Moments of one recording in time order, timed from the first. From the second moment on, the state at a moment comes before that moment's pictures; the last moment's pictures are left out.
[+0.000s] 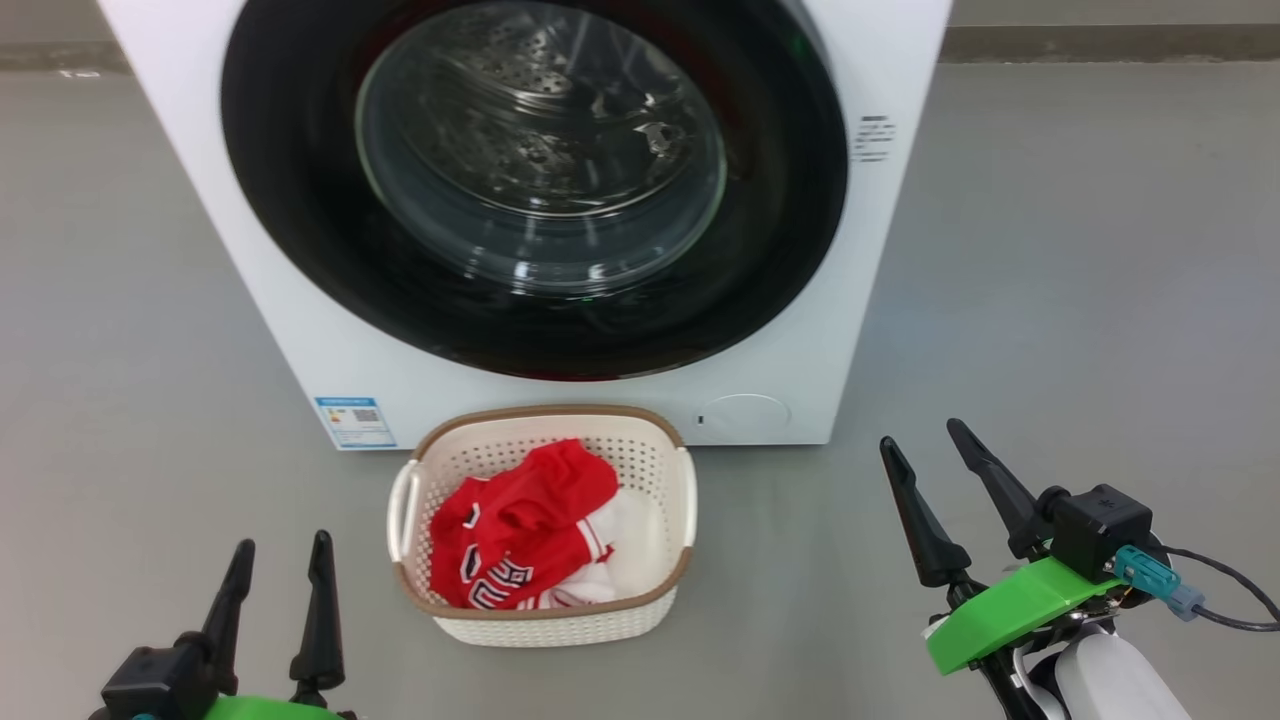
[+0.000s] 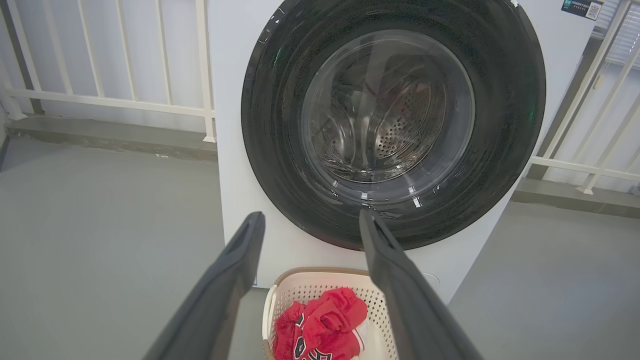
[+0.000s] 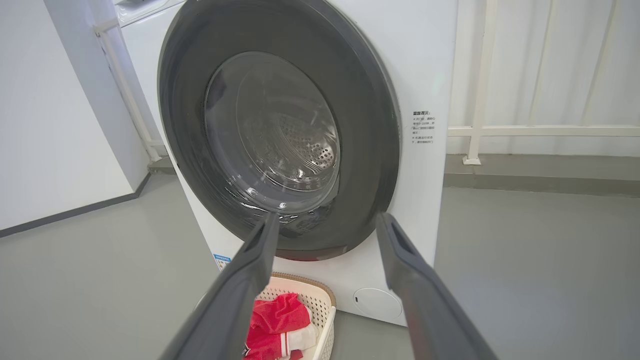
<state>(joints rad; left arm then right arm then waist) -0.05 0.04 0.01 0.24 -0.24 -0.12 -0.25 -0.21 -0.14 0.15 0.29 0.31 0.13 -0.25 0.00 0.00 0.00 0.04</state>
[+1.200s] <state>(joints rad) -0.05 0.03 0.01 0.24 -0.24 -0.12 -0.25 -0.21 -0.15 0.15 0.29 0.31 0.13 -0.25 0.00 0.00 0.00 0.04</state>
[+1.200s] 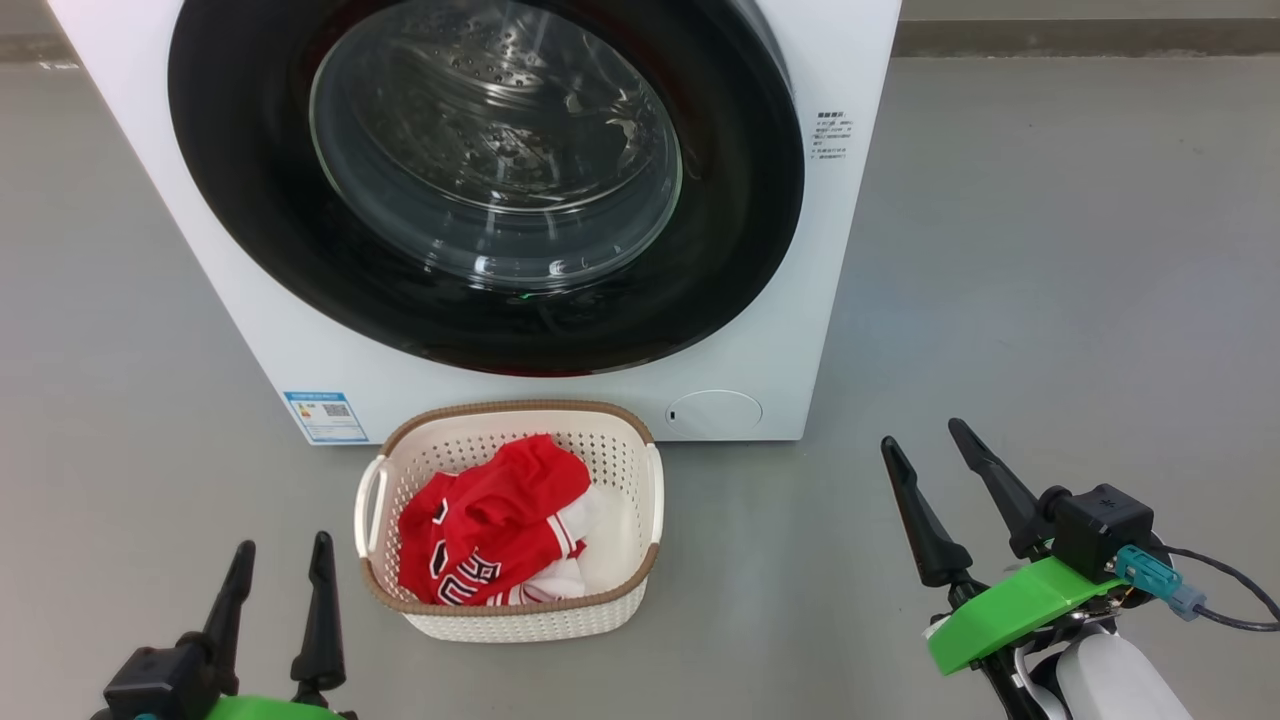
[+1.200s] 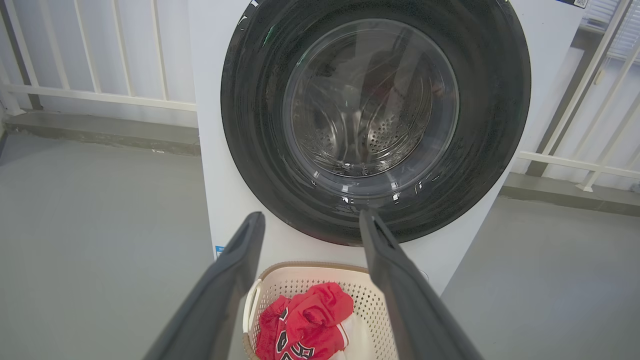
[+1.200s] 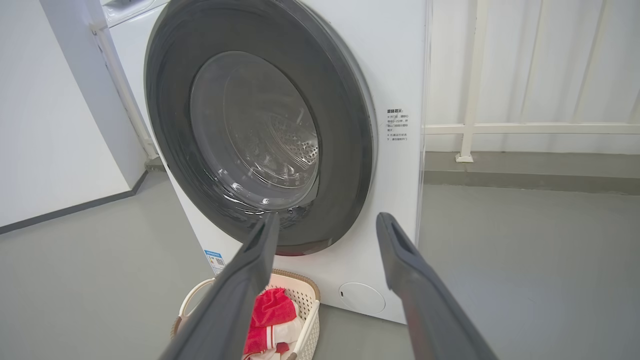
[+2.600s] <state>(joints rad) -0.07 0.03 0.01 0.23 -0.23 -0.12 -0.25 -0.25 -0.15 0.12 0.29 0.34 0.13 -0.25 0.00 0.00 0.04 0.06</state>
